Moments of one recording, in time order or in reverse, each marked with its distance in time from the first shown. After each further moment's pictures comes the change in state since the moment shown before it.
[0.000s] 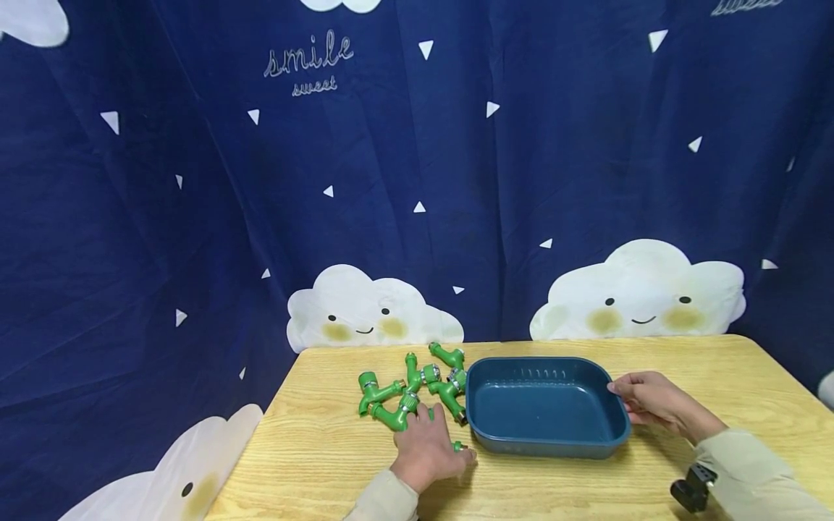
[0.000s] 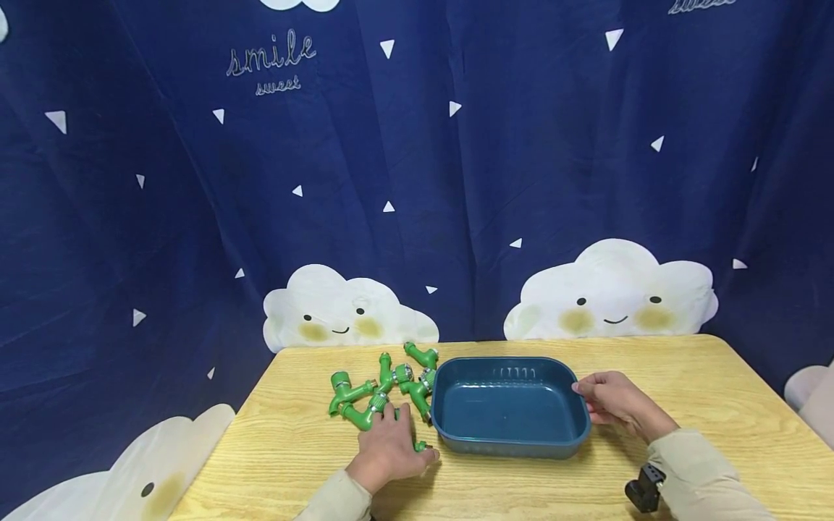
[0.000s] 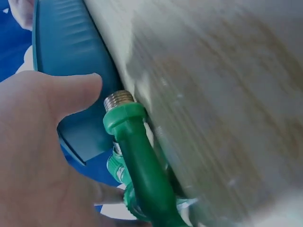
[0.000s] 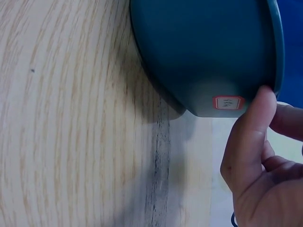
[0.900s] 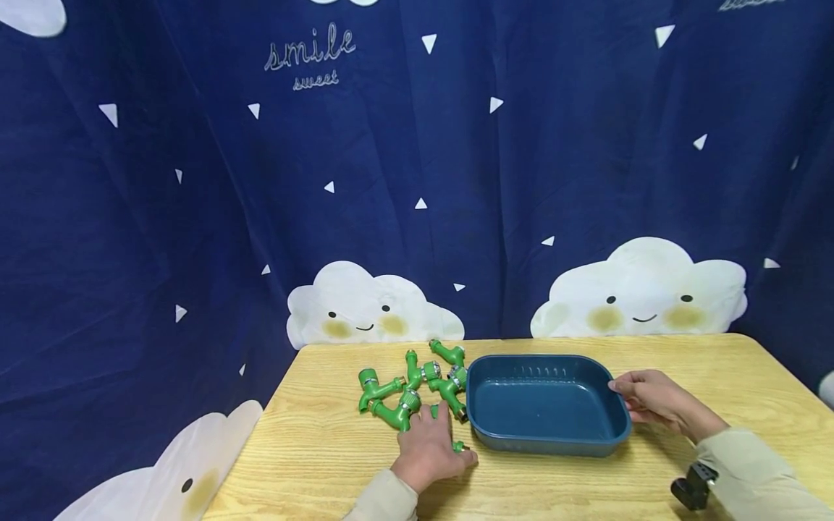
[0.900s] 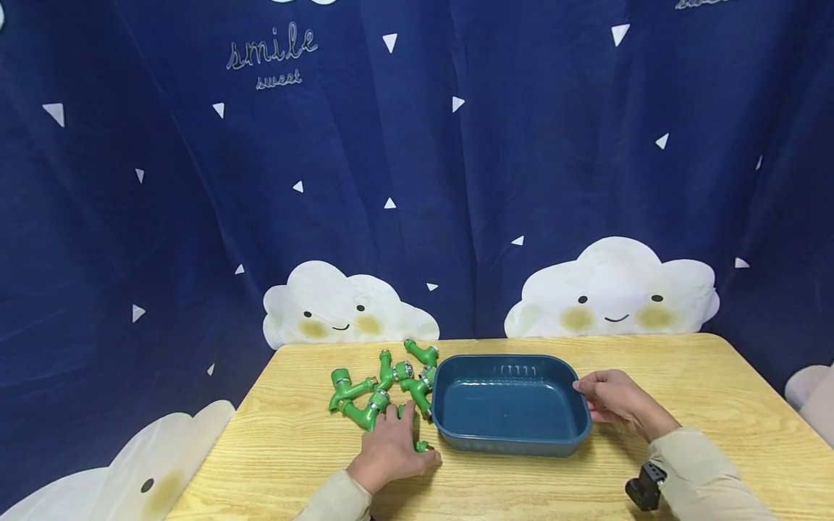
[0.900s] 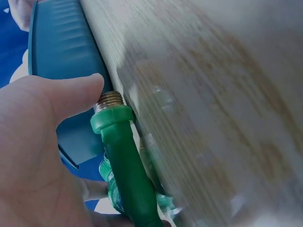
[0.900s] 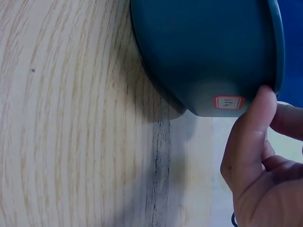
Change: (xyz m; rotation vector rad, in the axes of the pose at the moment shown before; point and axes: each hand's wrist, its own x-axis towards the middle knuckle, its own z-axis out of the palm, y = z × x) left_hand 0.001 -0.005 0.007 -0.100 -0.003 0.048; right_hand 0.000 -0.002 0.001 -0.025 0.015 0.013
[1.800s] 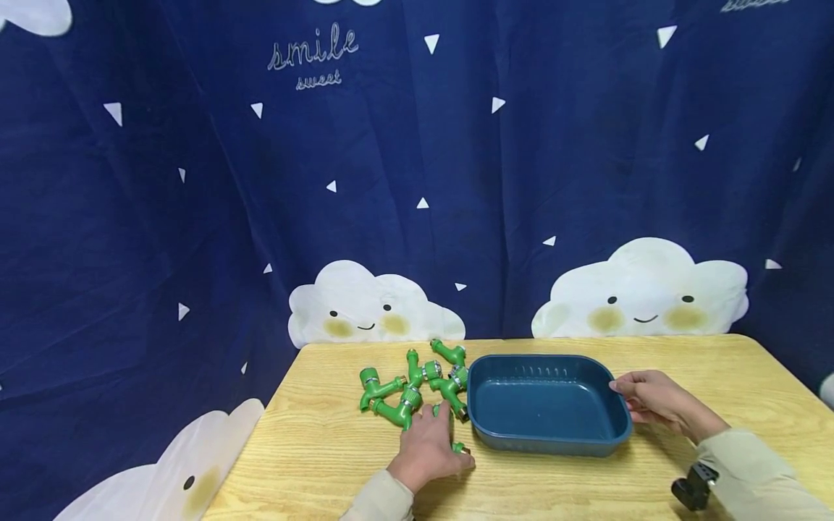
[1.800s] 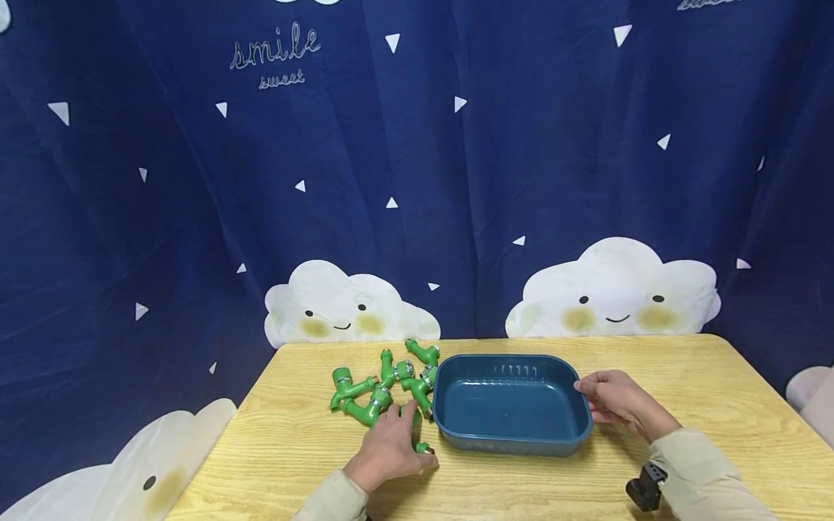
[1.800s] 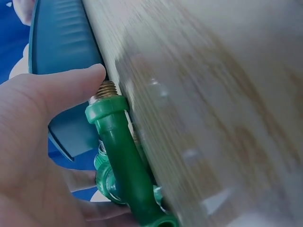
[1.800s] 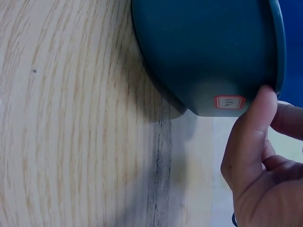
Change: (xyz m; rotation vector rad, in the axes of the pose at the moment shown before) left_hand 0.001 -0.008 0.002 -0.054 0.036 0.098; right_hand -0.001 0.002 0.000 0.018 -0.020 -0.012
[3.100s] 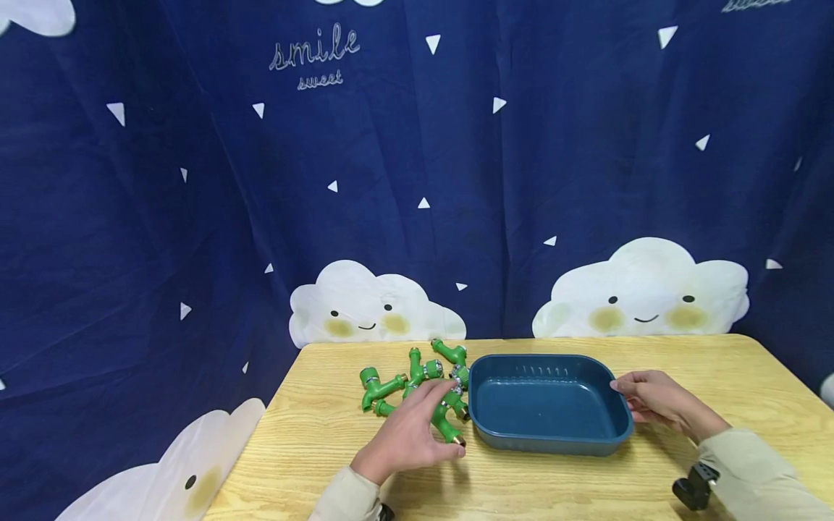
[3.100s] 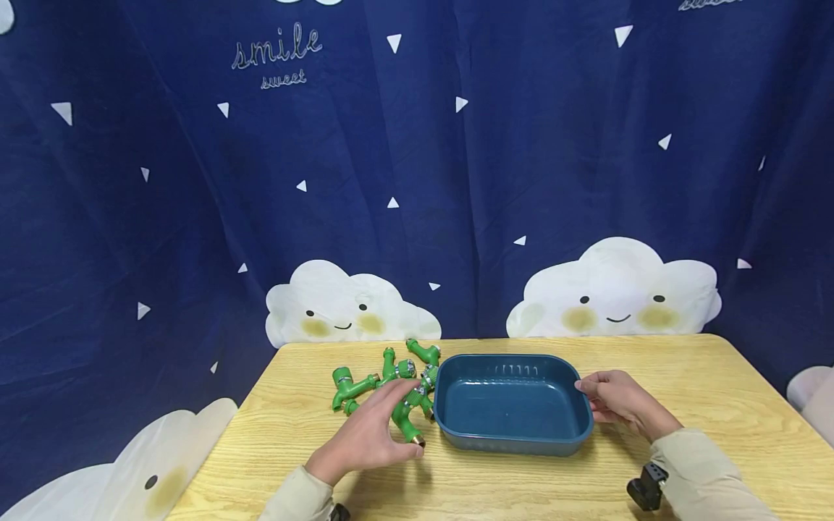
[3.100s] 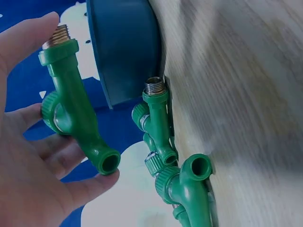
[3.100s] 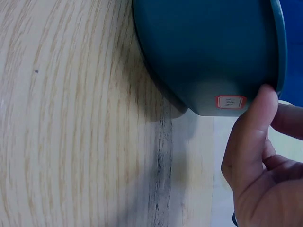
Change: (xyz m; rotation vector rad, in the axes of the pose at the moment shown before) left_hand -0.010 -0.025 -0.050 -0.120 0.079 0.395; right_hand 0.001 0.001 0.001 -0.011 0.006 -0.012
